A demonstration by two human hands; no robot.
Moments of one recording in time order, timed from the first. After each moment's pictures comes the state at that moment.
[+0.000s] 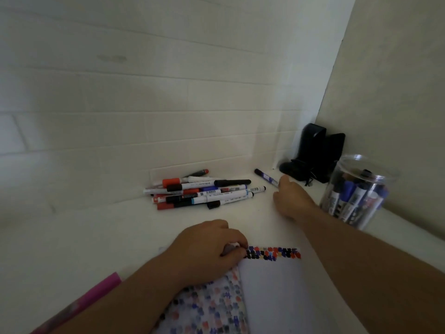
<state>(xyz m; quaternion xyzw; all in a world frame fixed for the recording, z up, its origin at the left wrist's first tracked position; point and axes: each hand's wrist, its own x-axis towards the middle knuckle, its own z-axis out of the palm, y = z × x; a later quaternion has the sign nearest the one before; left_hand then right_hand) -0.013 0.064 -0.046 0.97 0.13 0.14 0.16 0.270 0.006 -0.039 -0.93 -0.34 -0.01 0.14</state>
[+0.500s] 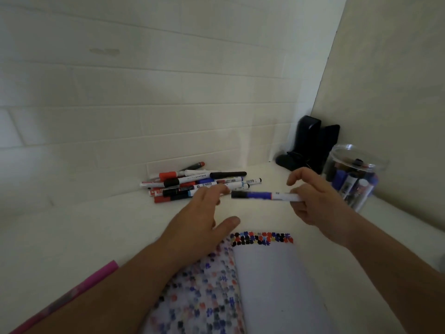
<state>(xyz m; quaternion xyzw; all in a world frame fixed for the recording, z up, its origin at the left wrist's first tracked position) -0.013 0.063 -0.041 0.92 0.18 0.25 0.24 0.197 -0.102 0.015 -0.69 -0.37 0.25 0.57</state>
